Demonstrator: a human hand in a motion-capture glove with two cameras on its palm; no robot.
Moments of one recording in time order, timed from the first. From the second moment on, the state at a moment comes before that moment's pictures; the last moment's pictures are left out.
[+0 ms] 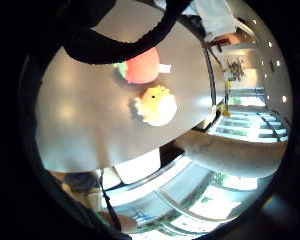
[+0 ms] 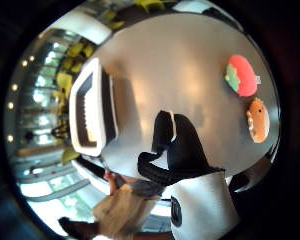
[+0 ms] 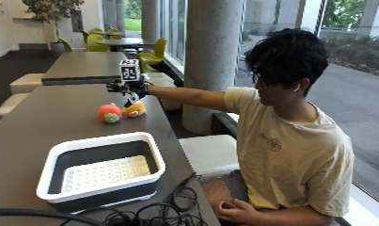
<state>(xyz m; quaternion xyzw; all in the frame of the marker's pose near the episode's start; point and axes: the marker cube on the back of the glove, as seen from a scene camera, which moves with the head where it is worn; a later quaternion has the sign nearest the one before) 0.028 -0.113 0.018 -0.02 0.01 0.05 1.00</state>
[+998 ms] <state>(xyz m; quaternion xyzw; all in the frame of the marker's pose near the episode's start) 0.077 -0.185 0.080 0.05 0.00 0.15 0.99</state>
